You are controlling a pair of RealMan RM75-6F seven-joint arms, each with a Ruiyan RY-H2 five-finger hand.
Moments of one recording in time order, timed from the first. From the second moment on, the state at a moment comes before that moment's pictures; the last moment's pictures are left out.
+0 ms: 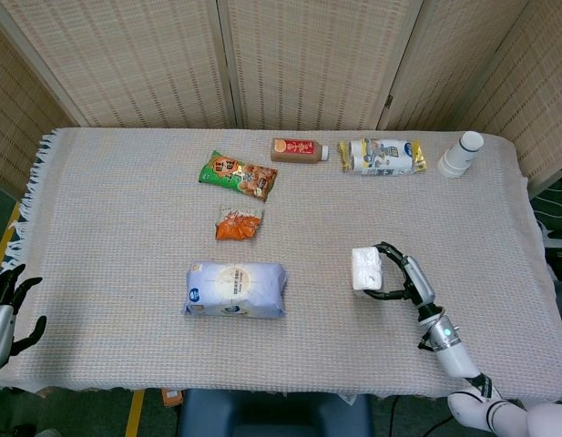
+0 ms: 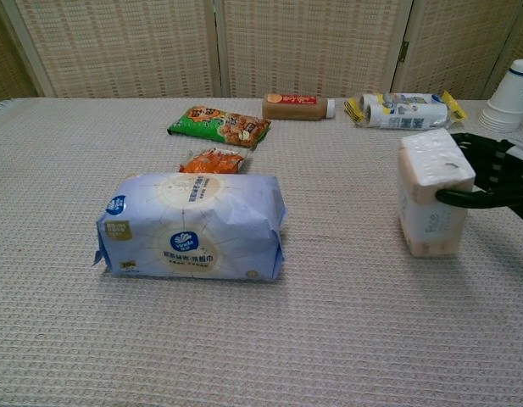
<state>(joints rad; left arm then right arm) -0.09 -1.11 -0.07 -1.60 1.41 1.45 0.01 0.43 -1.76 0.09 -0.79 -1.61 1.26 1.37</state>
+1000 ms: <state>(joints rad) -0.09 -1.11 -0.07 -1.60 1.41 1.45 0.03 0.45 -1.73 0.01 -0.76 -1.62 1.25 1.39</state>
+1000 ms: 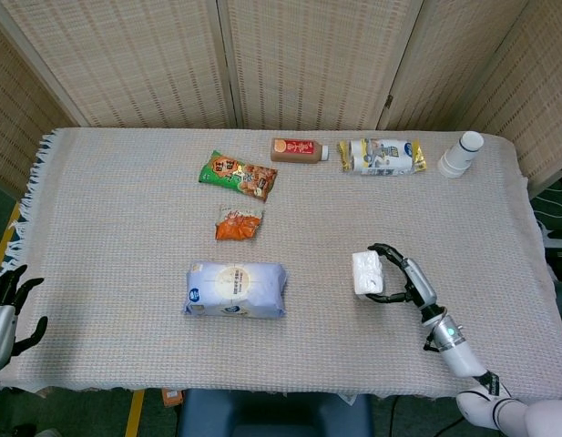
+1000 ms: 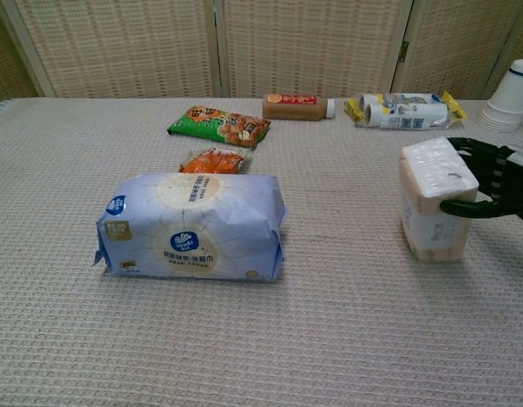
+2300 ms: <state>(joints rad) -0.09 -1.10 -0.07 -1.63 1.41 1.46 0.04 0.45 -1.27 0.10 -1.59 -1.55 1.35 0.68</state>
